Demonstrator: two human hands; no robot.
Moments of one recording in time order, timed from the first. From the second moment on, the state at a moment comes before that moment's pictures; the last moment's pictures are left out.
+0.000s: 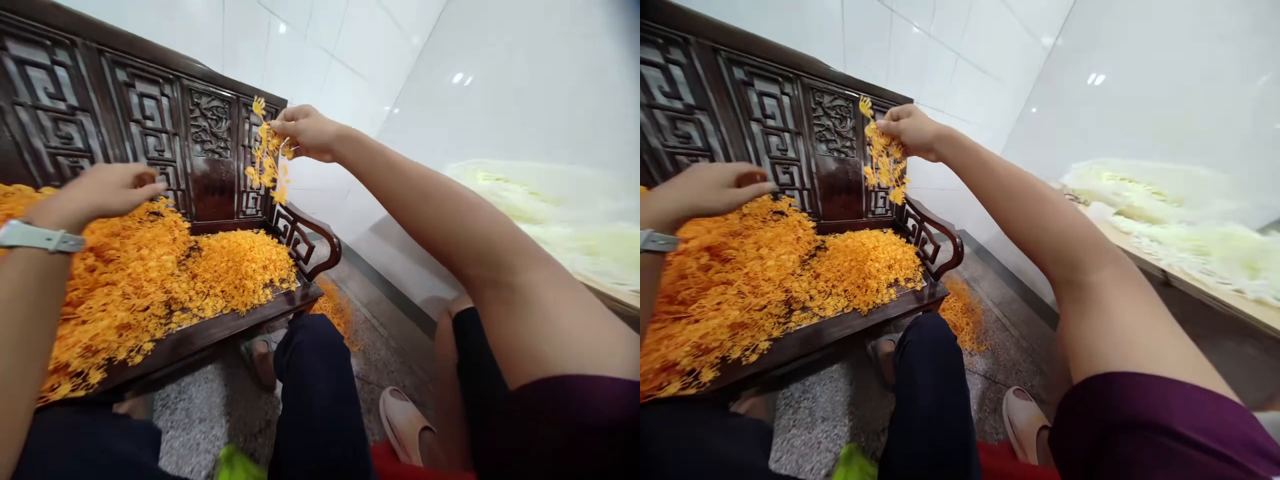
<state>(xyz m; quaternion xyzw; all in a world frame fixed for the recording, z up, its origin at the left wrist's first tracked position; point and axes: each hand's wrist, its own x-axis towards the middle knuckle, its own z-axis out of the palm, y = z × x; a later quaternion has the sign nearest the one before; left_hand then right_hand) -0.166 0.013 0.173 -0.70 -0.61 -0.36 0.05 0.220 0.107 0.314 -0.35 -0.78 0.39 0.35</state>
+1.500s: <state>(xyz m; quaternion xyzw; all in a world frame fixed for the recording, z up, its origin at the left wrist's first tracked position) -0.136 -0.019 0.040 -0.67 -0.62 -0.41 0.04 0.102 -0.082 0.012 -0.26 -0.34 0.67 0.61</state>
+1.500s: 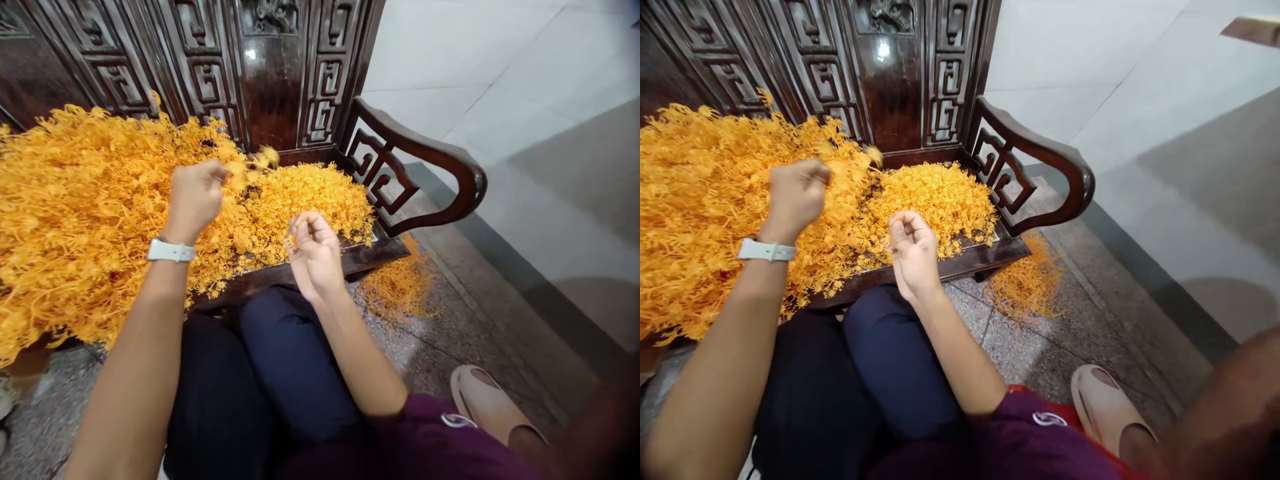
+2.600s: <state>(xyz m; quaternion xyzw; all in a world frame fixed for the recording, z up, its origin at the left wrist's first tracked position) -0.093 -0.010 0.034 -0.64 -0.69 -0.34 0.06 0.130 -0.044 -0.039 0.09 -0.01 0.88 0.47</state>
